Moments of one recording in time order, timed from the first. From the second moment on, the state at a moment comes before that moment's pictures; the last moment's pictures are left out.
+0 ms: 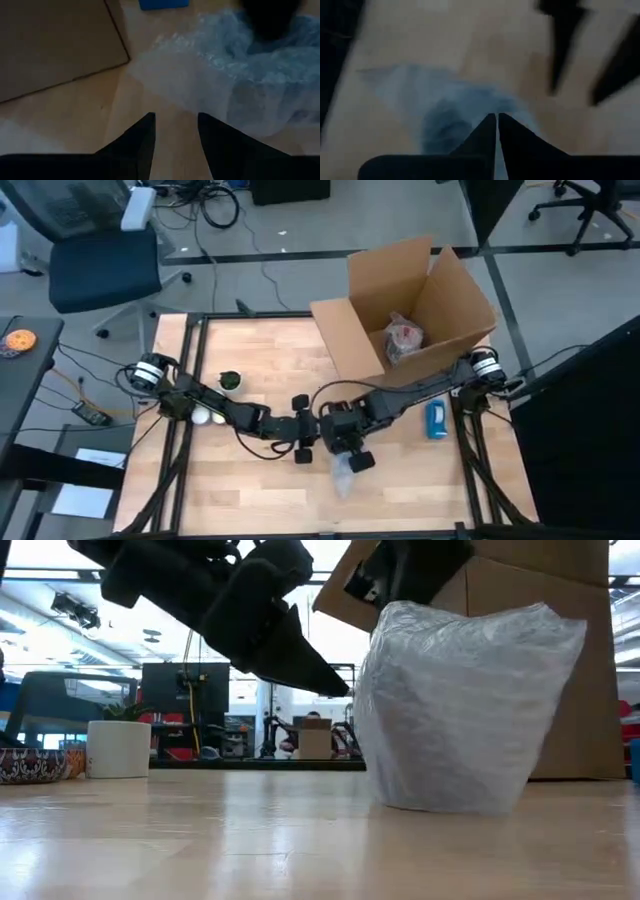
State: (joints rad) left arm -0.31 1.72 0.87 0.30 -0.39 -0.08; right arm 0.32 1.87 1.60 -0.89 -0.08 -0.03
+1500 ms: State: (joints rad) left arm -0.31 1.72 0.87 0.27 -0.39 -0.11; right arm 0.33 1.84 1.44 -0.78 -0.23 0.01
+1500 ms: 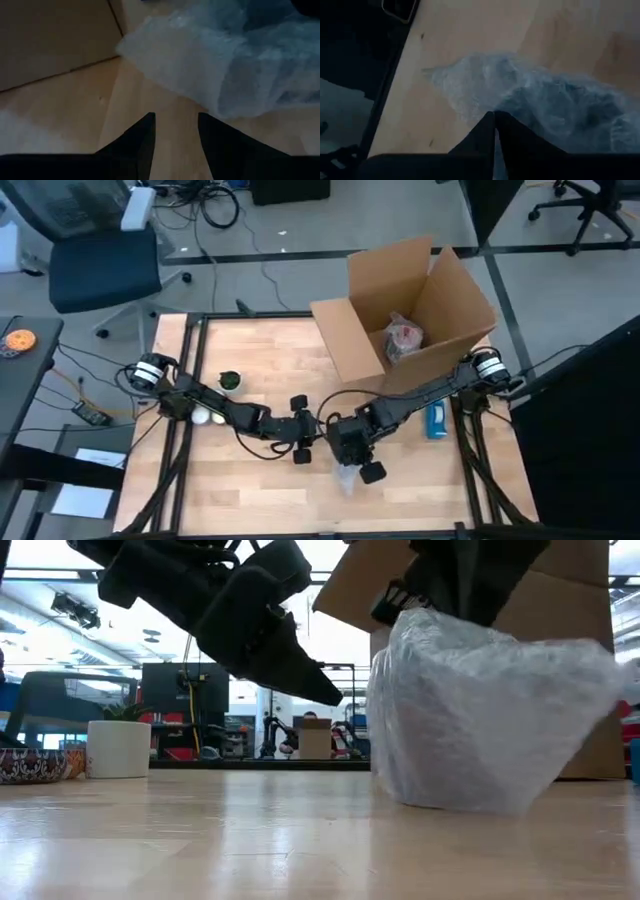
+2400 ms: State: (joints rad) left arm -0.31 1.72 0.87 0.26 -0.39 -0.12; right arm 0.29 1.80 1.47 -0.89 -0.21 0.04
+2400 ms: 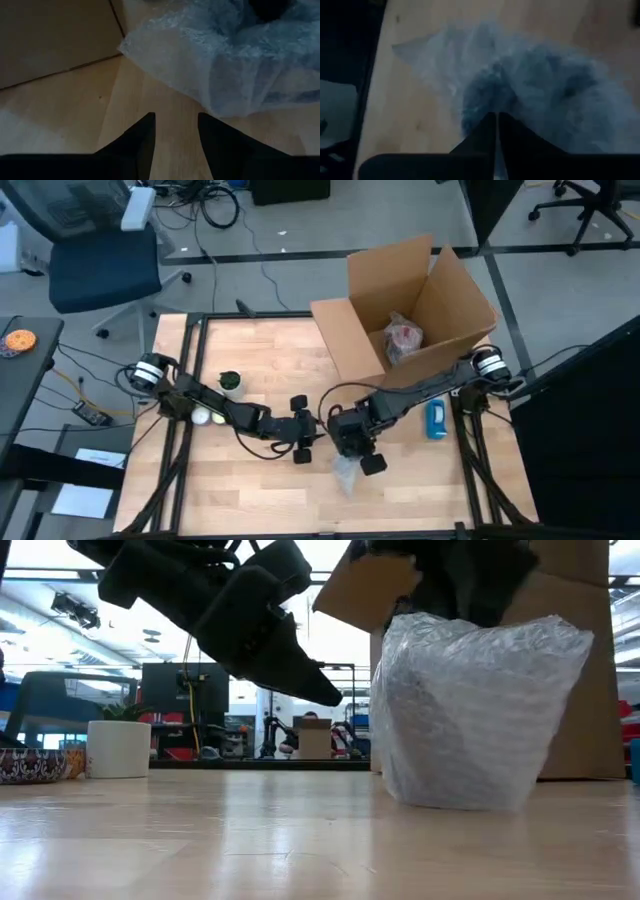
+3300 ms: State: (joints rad) left arm -0.31 1.72 0.87 0.26 -0.39 -0.13; right arm 0.30 1.86 1.47 -0.81 -0.24 0.00
